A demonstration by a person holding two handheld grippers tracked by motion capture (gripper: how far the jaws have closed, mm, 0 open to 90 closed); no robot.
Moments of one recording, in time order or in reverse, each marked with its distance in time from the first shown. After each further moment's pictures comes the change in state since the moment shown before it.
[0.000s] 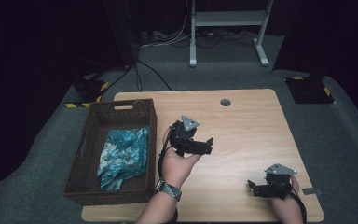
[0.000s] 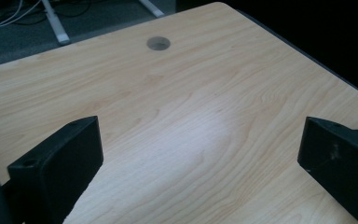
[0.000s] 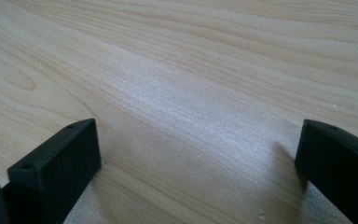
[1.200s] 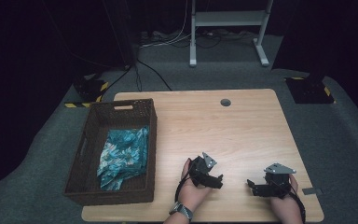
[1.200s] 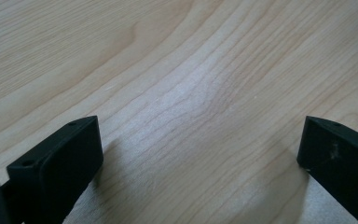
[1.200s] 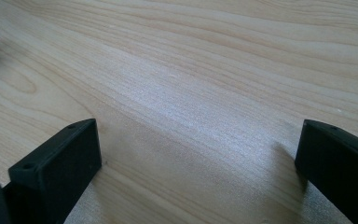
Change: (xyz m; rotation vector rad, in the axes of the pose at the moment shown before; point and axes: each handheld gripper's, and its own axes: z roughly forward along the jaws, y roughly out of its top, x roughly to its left) left arm -0.044 -0.121 0.099 0.171 -0.058 0.123; right arm 0.001 0.002 0.002 0.002 0.003 0.002
